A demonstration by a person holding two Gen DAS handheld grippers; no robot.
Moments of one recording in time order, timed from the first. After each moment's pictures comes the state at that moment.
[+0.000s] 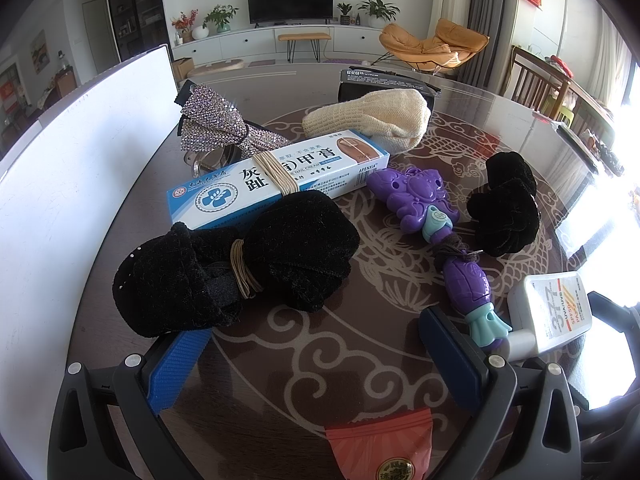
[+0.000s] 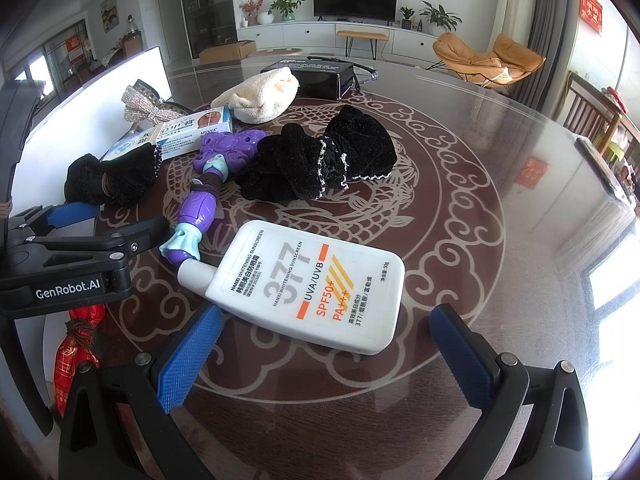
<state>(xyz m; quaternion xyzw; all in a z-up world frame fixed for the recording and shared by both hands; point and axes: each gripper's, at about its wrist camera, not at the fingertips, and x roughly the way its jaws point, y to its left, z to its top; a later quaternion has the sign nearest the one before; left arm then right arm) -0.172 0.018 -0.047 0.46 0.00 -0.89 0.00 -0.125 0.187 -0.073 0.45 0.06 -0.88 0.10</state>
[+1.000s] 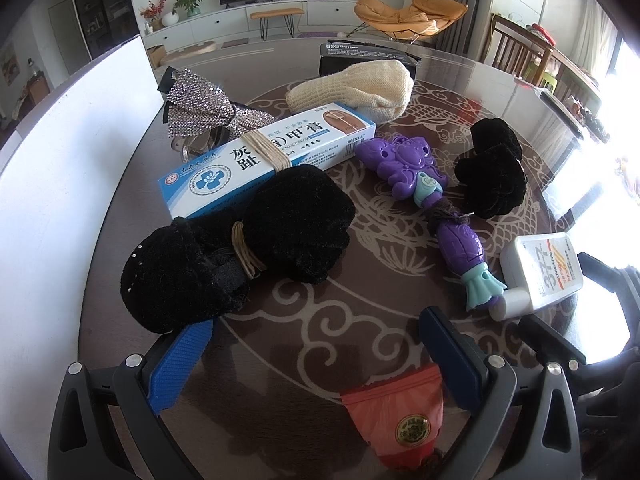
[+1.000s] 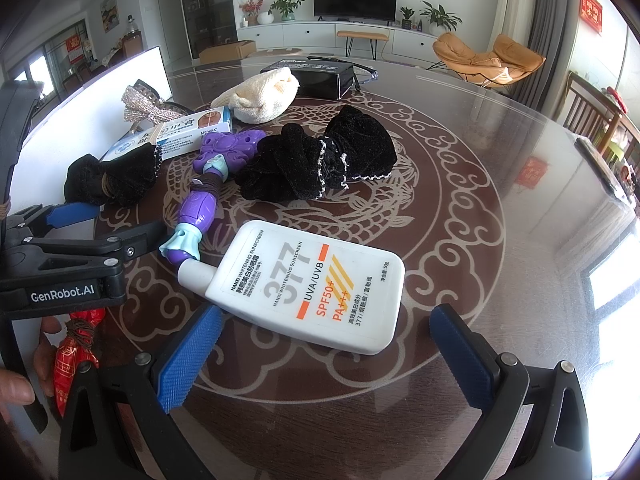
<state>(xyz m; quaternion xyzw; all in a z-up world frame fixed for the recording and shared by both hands) -0.163 0.005 -0.043 0.51 -0.02 -0.86 -0.03 -0.125 0.187 -0.073 0.45 0.06 -0.88 0.10</state>
